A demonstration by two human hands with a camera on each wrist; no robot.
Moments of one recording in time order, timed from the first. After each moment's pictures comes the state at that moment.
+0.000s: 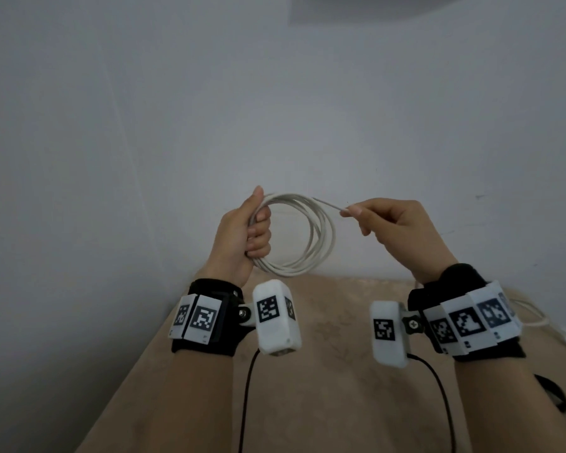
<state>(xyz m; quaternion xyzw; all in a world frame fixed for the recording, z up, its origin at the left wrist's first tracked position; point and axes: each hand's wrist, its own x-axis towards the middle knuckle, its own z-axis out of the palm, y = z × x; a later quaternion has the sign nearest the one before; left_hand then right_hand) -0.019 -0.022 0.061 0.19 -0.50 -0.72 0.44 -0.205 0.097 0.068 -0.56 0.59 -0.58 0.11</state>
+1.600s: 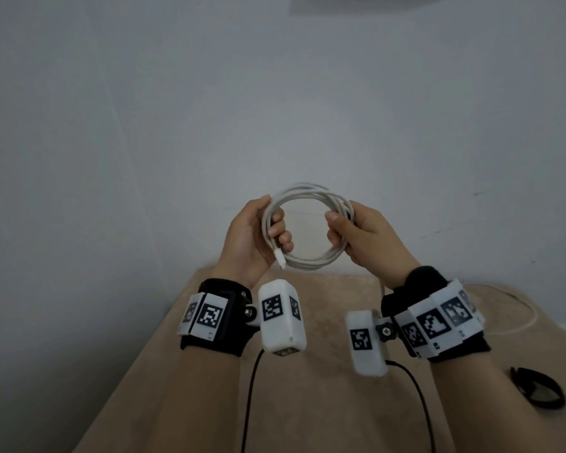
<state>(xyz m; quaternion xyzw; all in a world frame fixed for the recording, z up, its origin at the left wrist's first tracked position) -0.032 -0.014 0.057 0.15 -0.45 -0.79 0.40 -0.185 0.077 0.056 -0.58 0.57 -0.56 0.18</state>
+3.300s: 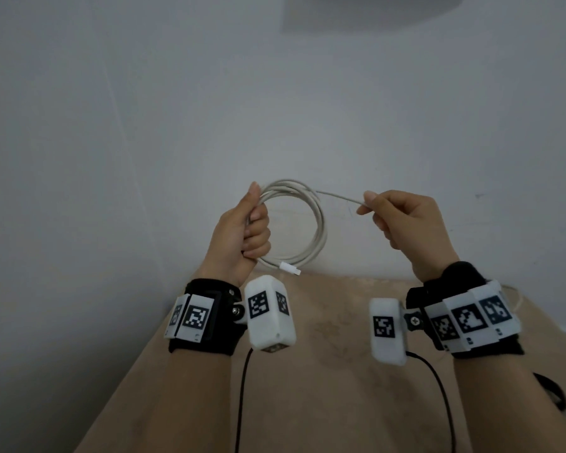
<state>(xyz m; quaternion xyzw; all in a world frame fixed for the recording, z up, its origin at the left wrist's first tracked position) -0.016 -0.021 0.060 0.16 -0.49 -0.74 0.44 -0.210 0.093 0.067 -0.49 0.57 -0.66 0.11</state>
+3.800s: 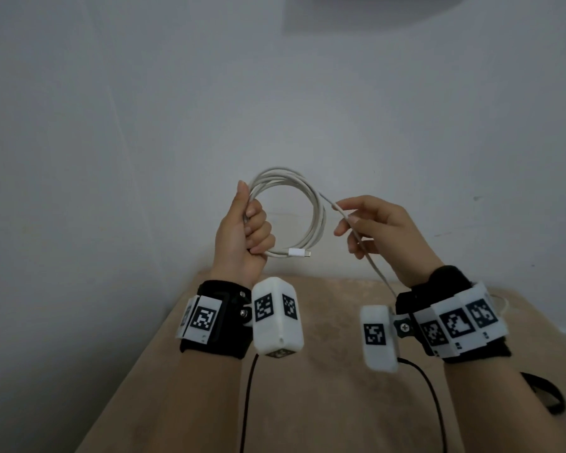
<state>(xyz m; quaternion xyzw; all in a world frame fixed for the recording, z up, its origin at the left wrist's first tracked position) -0.027 -0.016 0.061 0.14 -0.39 -0.77 0.49 -0.197 0.090 0.065 -0.53 0.53 -0.61 0.25</state>
